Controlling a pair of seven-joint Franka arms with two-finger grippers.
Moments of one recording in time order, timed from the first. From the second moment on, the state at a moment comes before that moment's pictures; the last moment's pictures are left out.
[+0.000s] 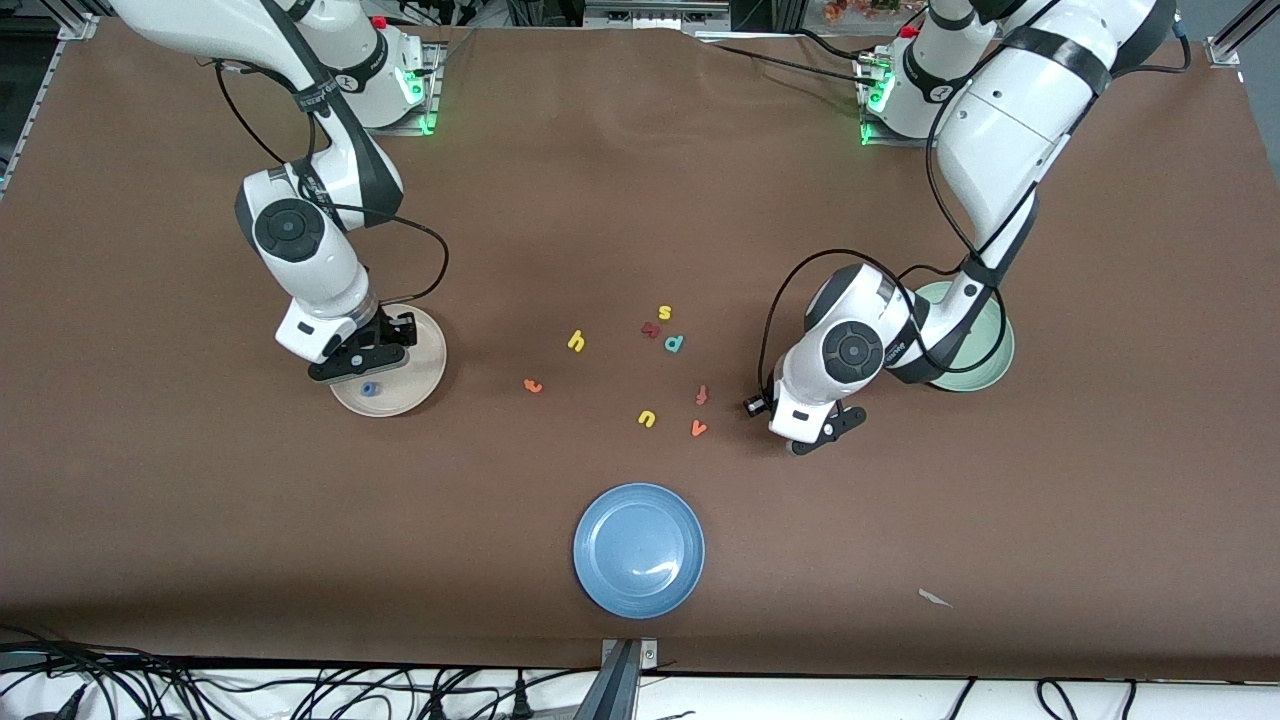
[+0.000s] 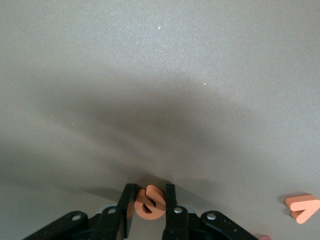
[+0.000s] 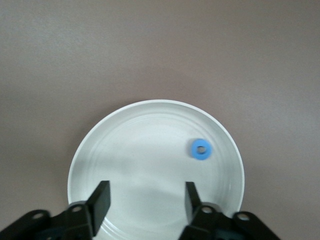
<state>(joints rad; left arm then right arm) -0.09 0.80 -0.40 -1.64 0.20 2.32 -1.04 0.00 0.31 0.25 -2.17 -0.35 2.51 0.20</state>
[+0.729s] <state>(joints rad) 0.01 0.67 -0.40 -1.61 0.18 2.04 -0.92 0.27 0.49 0.25 -1.88 -0.05 2.53 0.34</state>
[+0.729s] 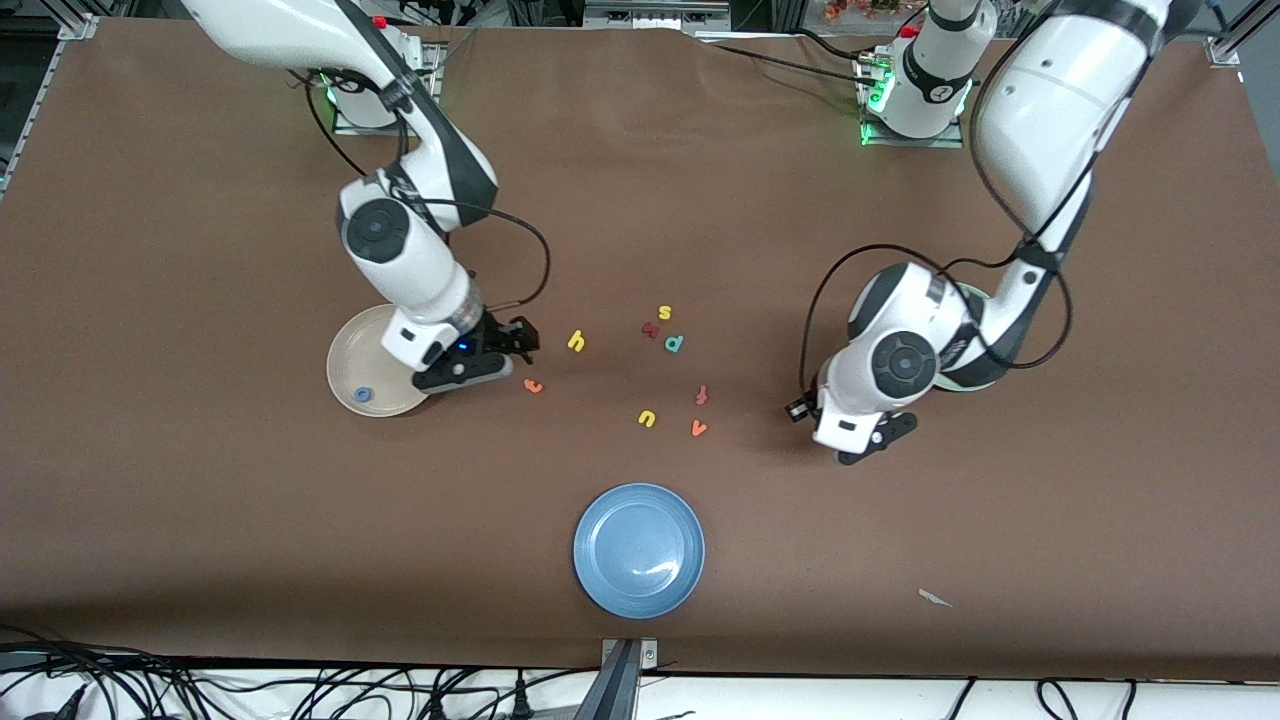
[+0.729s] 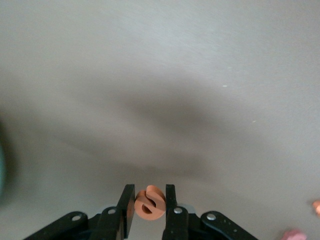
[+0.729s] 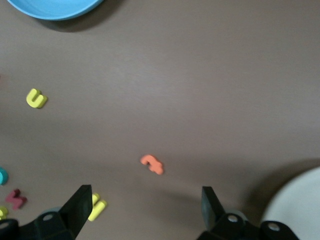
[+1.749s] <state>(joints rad) 0.50 0.37 -0.40 -2.05 0.07 1.93 -0.10 0.39 0.70 0.15 -1.77 -0.08 2.58 0.36</state>
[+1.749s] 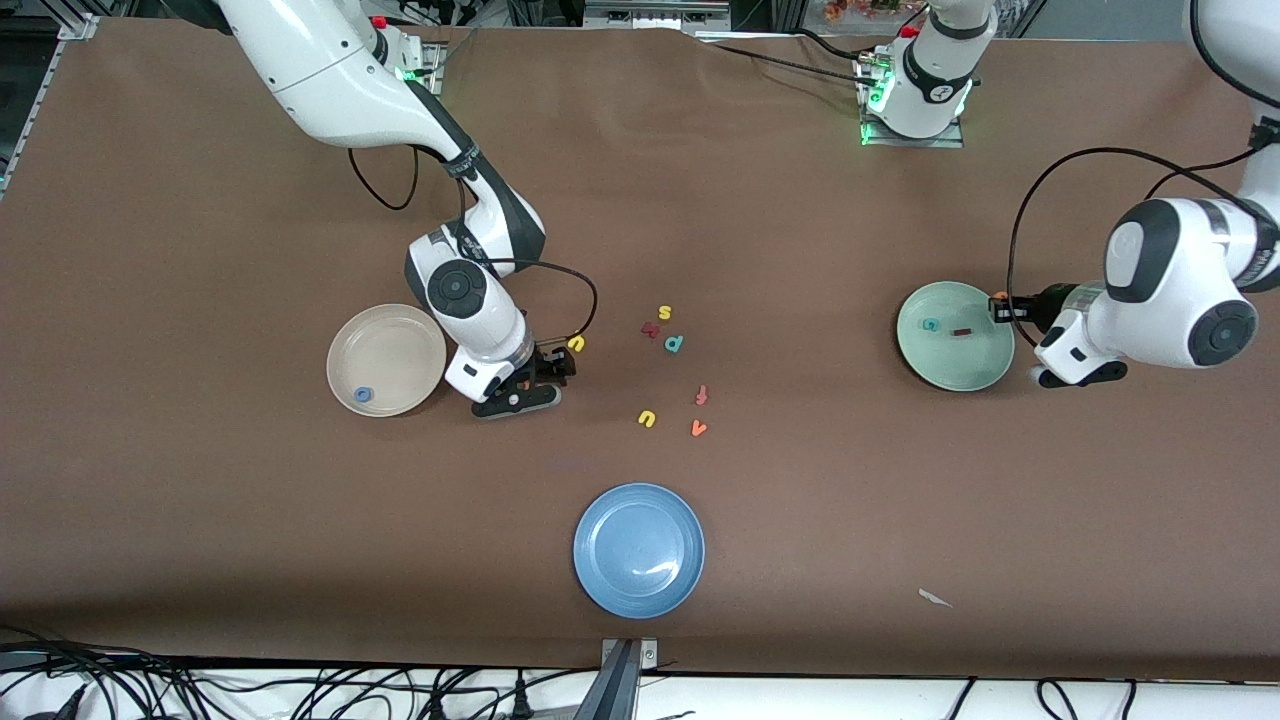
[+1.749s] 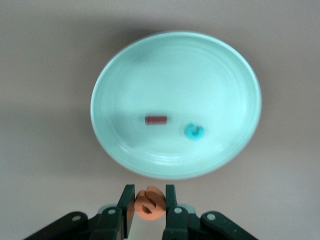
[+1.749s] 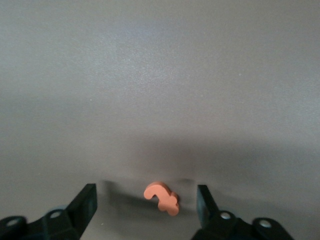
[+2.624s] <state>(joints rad) 0.50 0.33 -0.41 -2.04 0.07 2.04 -0.10 0.40 0.71 0.14 -1.77 -0.10 2.59 0.36</state>
